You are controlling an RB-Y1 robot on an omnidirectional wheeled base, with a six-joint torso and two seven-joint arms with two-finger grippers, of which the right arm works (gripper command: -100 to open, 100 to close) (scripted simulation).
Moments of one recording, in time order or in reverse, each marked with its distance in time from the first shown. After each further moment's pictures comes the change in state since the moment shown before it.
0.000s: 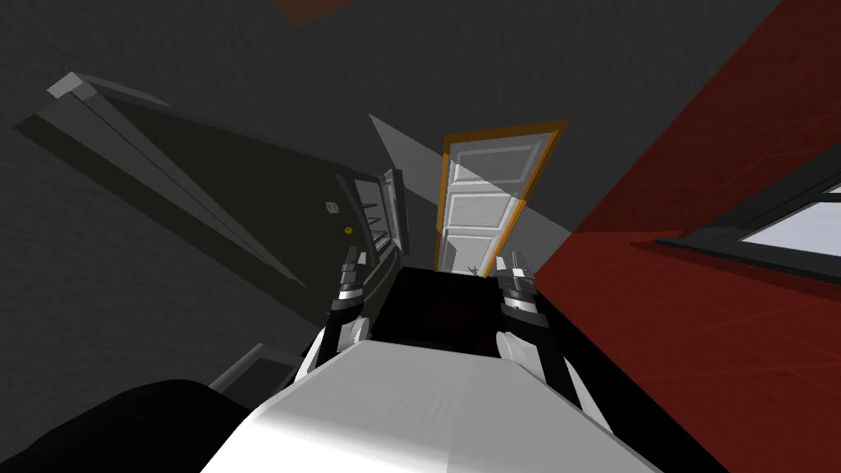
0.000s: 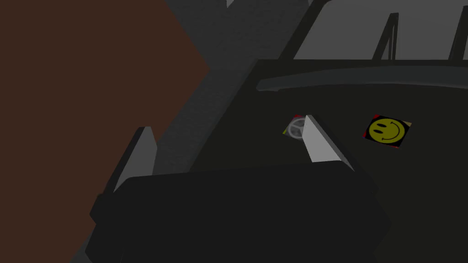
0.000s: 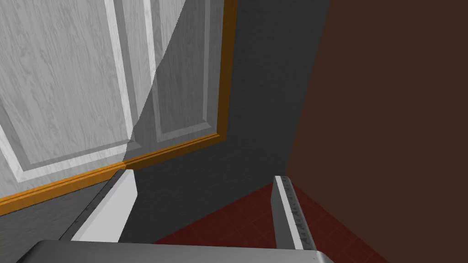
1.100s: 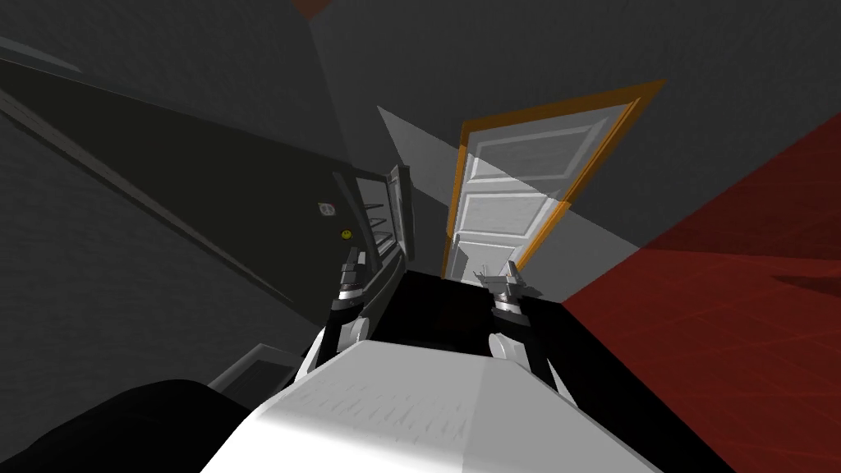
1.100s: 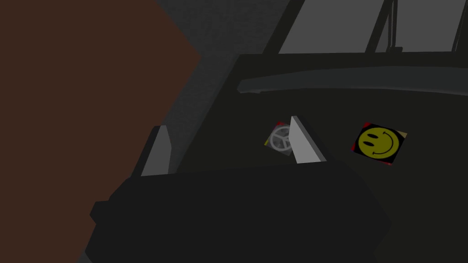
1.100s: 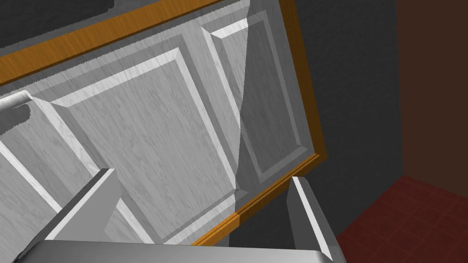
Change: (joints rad) arm -0.037 -0.072 0.050 0.215 -0.196 -0.102 -0.180
